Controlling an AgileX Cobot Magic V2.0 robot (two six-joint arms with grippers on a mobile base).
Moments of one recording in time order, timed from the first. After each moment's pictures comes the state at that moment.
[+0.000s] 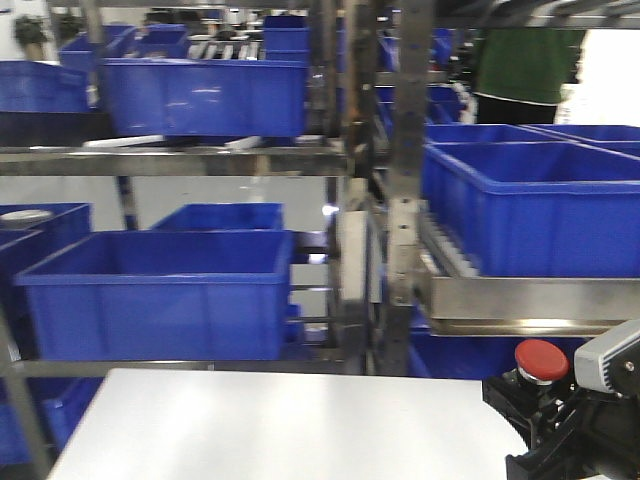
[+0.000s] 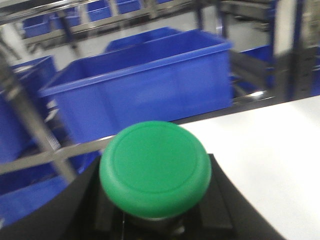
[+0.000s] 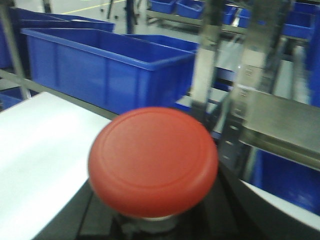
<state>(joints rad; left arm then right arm) -0.07 0.86 -0.48 0.43 -0.01 -0.27 0.07 1.15 -0.58 -1.07 -0.44 0.86</state>
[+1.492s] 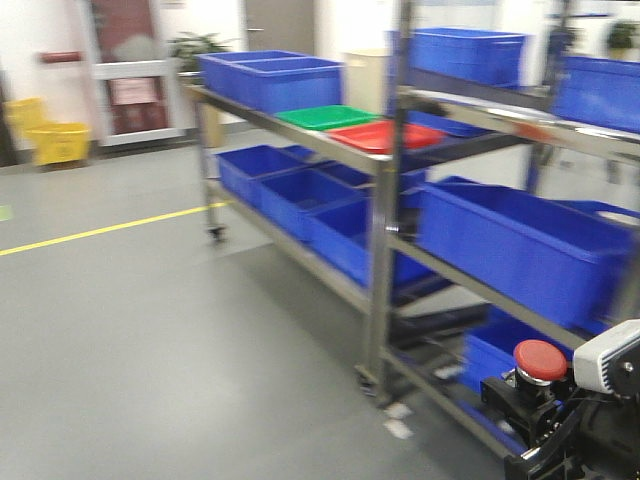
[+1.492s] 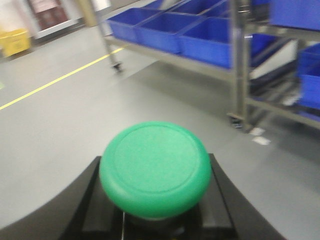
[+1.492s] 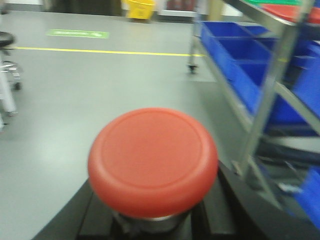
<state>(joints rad) -0.07 0.86 -0.48 0.43 -0.01 -0.27 0.07 1.15 -0.58 -1.07 -0.44 0.86</state>
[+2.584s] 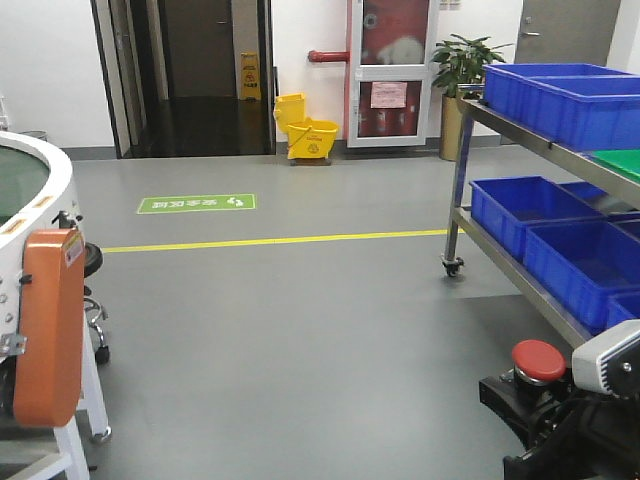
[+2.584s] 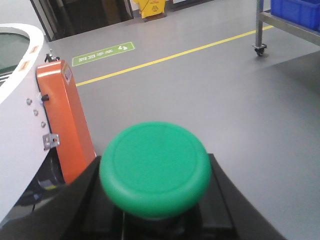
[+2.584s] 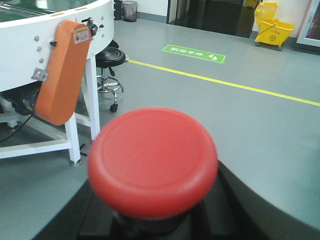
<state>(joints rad) -0.07 0.86 -0.48 0.43 0.00 -0.27 0.07 1.15 -0.58 -1.07 -0.45 0.86</state>
